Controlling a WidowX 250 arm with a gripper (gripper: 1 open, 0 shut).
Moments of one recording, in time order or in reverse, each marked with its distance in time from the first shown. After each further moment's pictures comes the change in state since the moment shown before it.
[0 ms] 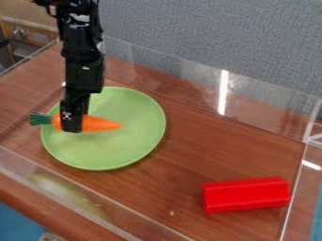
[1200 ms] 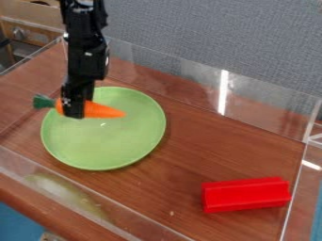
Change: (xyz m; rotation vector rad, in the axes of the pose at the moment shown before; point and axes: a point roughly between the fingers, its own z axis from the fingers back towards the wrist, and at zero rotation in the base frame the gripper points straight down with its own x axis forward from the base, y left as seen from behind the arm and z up) arm 0.004 0.004 0.023 0.065 0.014 -0.111
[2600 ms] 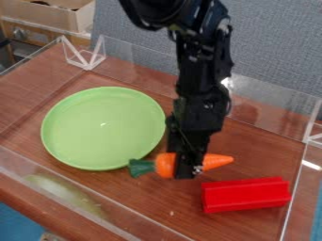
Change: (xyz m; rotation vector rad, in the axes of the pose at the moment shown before) arm 0.156 -0.081 -0.004 0.019 -0.098 0.314
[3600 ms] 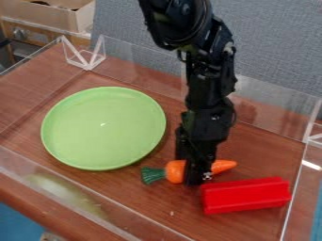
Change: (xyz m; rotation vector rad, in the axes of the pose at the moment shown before) arm 0.013 0.015 -0.022 -0.034 0.014 0.042
